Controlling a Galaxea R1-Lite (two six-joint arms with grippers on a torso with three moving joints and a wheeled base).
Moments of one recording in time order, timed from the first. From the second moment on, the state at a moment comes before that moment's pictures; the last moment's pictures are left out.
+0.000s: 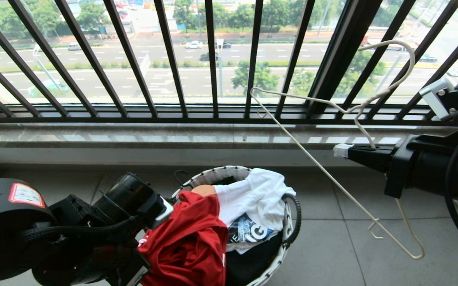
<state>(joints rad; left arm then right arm) -0.68 1.56 -0.89 0.46 0.39 0.08 0.35 1.30 -0.79 -0.39 0.36 0.00</state>
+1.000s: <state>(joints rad) -0.74 1.57 -0.89 0.38 0.35 0.06 0.33 1.31 -0.79 -0.39 0.36 0.00</state>
